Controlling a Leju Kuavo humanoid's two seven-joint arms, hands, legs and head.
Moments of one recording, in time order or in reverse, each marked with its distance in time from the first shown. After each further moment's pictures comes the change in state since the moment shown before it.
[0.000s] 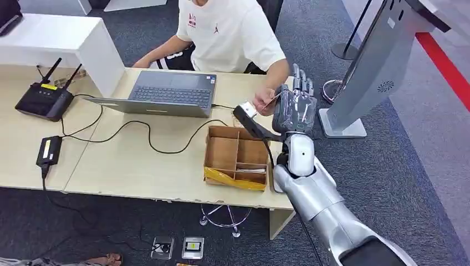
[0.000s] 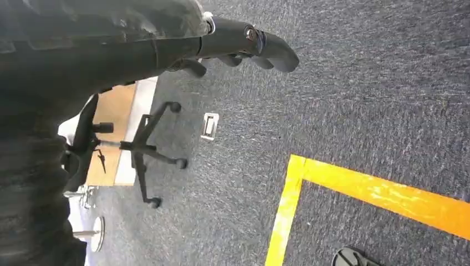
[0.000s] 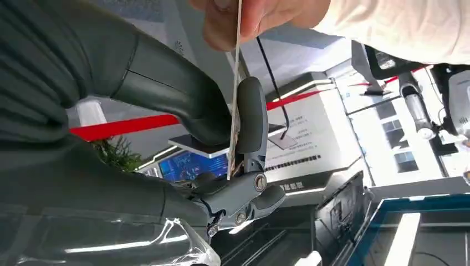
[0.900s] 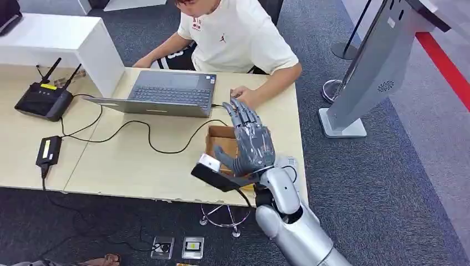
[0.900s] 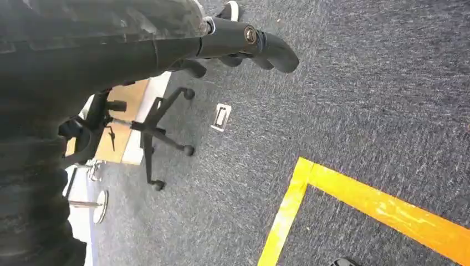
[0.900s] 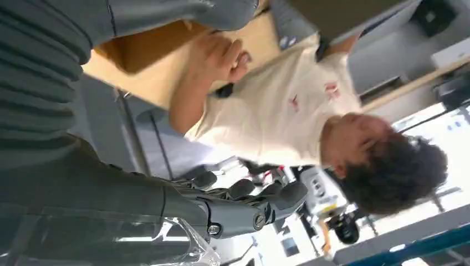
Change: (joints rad) left arm 0.000 -0.021 0.008 0.000 0.089 0.104 0.077; right arm 0.309 -0.016 0.131 -0.520 -0.222 0.338 -0.278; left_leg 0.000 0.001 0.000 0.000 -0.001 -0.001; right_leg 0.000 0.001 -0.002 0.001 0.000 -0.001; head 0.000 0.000
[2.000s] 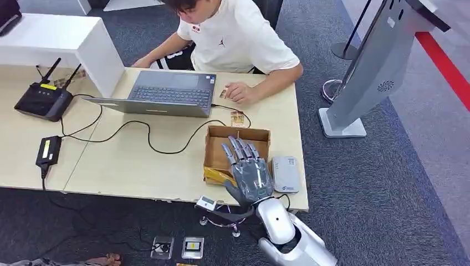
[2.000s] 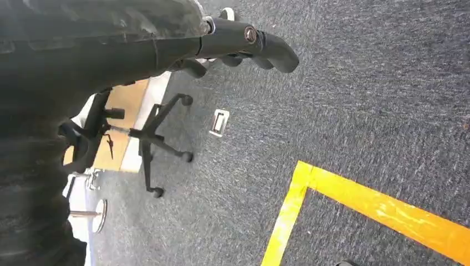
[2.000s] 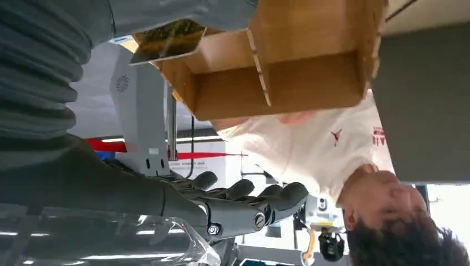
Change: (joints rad) left arm -0.001 0.001 0.000 0.000 -0.030 -0.010 -0.023; right arm 0.042 -0.100 0.160 0.138 0.288 -0.026 0.164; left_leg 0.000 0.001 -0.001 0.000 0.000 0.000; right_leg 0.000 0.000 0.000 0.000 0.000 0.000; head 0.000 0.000
